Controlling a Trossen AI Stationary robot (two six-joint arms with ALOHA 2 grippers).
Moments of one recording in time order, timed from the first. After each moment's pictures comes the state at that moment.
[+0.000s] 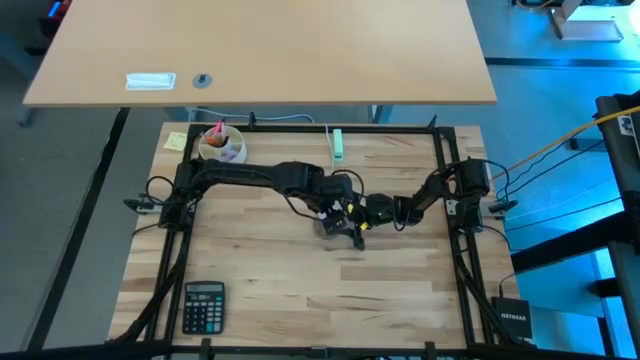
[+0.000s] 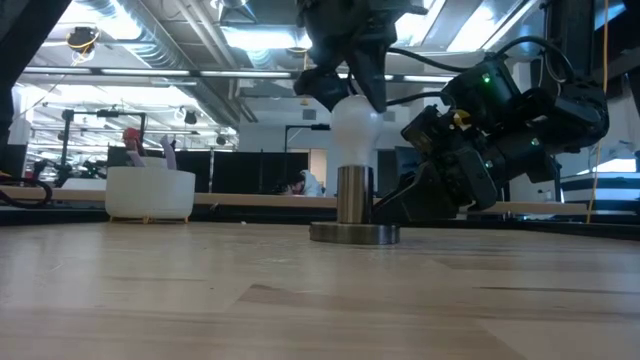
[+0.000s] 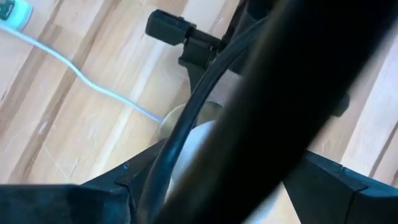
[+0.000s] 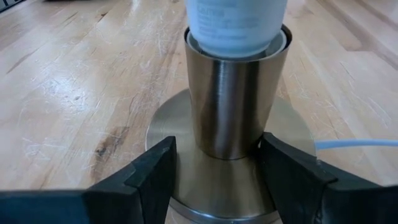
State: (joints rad) left arm -0.01 2.05 1.91 -0.99 -0.09 -0.46; right arm -0.03 1.94 0.45 1.04 -0.12 -0.02
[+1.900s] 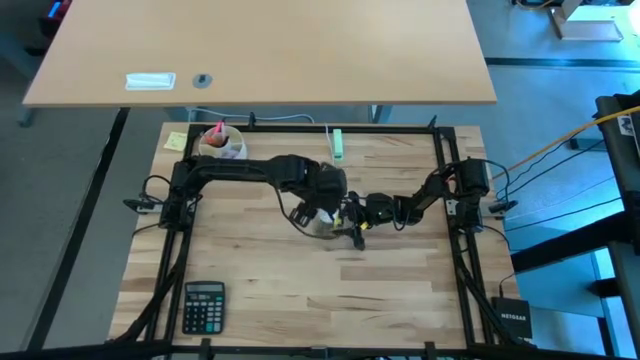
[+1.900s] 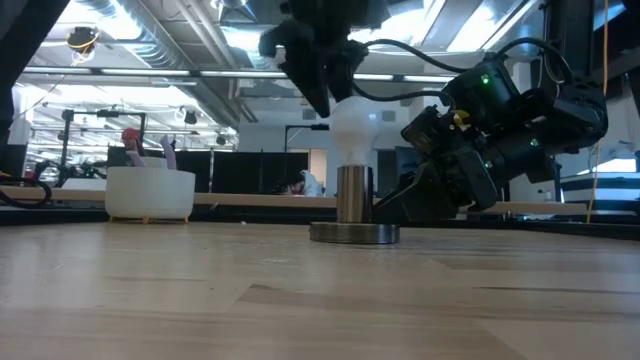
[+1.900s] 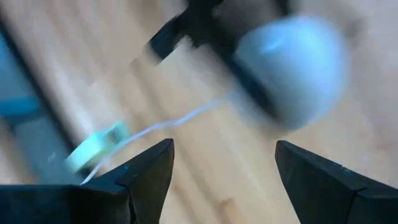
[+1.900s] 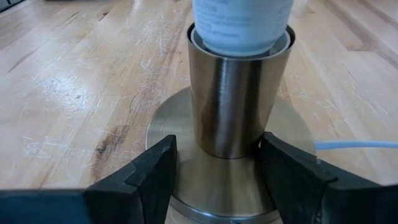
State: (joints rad) left arm 0.01 2.02 1.95 -1.16 -0.23 0.63; right arm -0.03 1.94 0.45 1.04 -0.14 -0.03
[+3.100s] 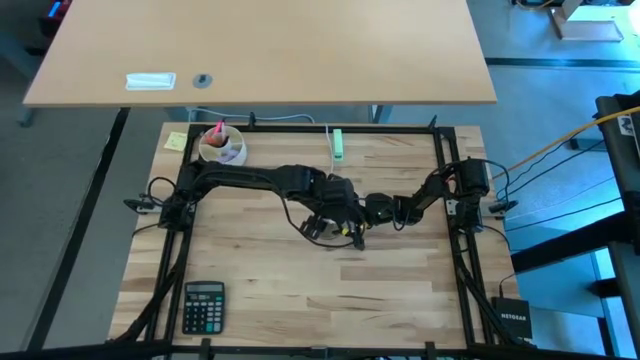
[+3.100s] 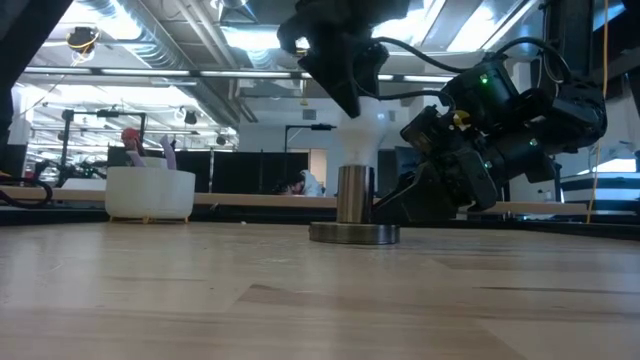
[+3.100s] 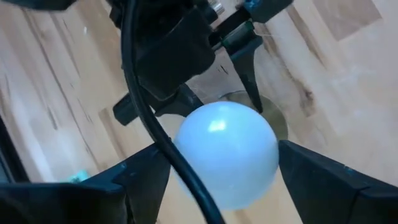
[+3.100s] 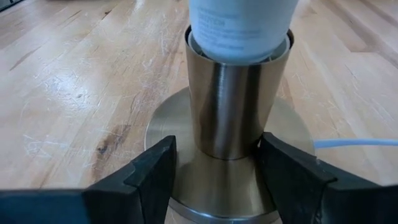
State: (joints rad) left arm -0.02 2.08 1.95 -1.03 -0.11 0.53; right arm -0.03 1.94 0.46 1.03 -0.15 -0.03
